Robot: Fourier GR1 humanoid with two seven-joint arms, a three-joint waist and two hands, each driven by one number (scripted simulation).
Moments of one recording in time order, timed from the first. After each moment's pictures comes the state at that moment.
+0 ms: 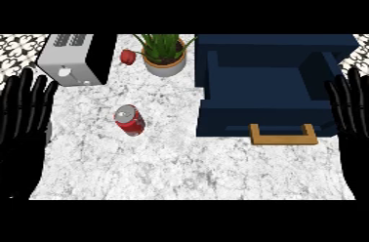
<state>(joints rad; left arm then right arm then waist) 0.00 0.10 0.00 -2.10 0.02 -0.01 0.01 0.00 -0.12 0.00 -2.10 0.00 0.00 0.01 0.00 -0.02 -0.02</state>
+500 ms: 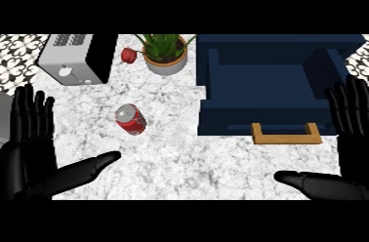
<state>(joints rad) 0.07 0.01 -0.06 -2.05 -0.17 0.34 0.16 0.04 -0.08 -0.03 -2.06 -0.01 -0.05 0.09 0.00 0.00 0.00</state>
